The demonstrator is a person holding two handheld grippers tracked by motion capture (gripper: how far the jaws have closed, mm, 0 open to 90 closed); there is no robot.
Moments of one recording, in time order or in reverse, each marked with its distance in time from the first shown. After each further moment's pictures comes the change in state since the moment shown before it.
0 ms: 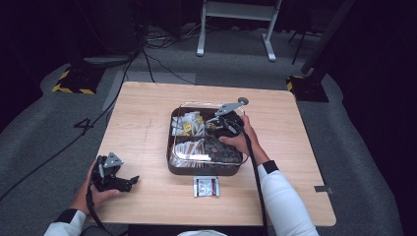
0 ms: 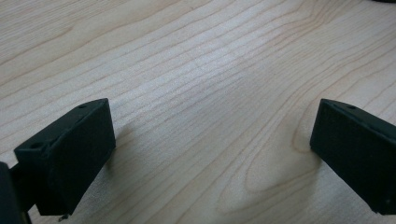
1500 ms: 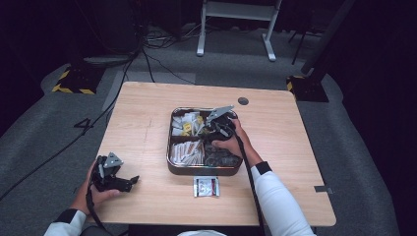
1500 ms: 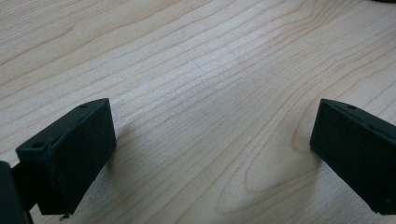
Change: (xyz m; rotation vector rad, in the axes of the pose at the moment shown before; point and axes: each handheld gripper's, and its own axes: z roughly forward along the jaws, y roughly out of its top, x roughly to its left) left arm 0.000 0.000 0.000 0.000 -0.001 0.001; right arm 0.011 -0.002 0.026 0.040 0.059 -0.009
